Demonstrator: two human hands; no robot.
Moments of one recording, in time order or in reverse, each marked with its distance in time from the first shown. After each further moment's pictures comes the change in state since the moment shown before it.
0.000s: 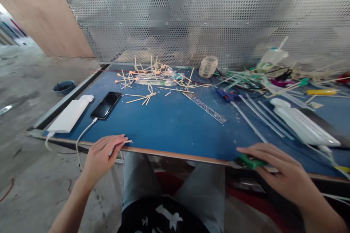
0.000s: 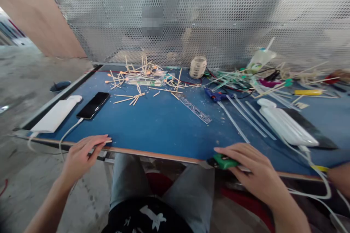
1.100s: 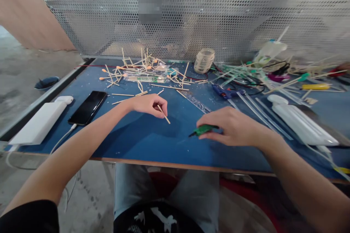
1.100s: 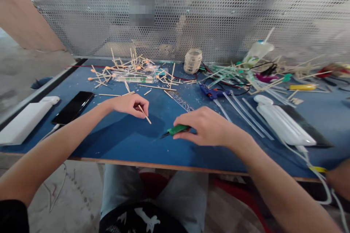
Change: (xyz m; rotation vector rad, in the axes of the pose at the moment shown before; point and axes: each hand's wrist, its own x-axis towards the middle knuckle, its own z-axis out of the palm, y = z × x) left_hand 0.270 -0.028 0.149 -0.814 -1.110 -0.028; right_hand 0.198 -0.010 0.015 0.069 -0.480 -0.378
